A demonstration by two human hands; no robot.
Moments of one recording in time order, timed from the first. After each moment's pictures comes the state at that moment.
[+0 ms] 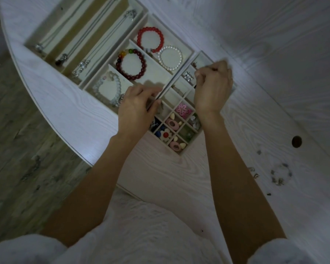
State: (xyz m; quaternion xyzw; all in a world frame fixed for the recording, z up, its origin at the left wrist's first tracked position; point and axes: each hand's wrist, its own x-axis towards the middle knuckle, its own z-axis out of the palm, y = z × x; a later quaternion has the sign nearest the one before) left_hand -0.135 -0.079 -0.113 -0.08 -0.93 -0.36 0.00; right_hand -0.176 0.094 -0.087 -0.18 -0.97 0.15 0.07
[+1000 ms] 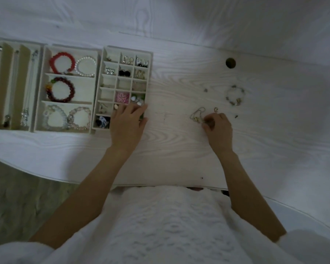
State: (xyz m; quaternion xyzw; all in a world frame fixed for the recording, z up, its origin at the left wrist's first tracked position) left_hand -0.072 -0.023 -0.097 -0.36 -0.91 -0.20 -0.04; right_hand 0.095 0.180 -0.098 -0.41 -0.87 0.26 0.04
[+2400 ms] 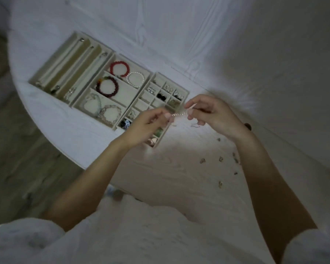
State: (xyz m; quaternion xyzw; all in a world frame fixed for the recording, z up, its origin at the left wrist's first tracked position) left_hand -0.089 -0.026 -0.022 -0.21 -0.72 -0.61 -0.26; right_hand -0.057 0.181 0.058 -0.07 -0.84 0.51 -0.18
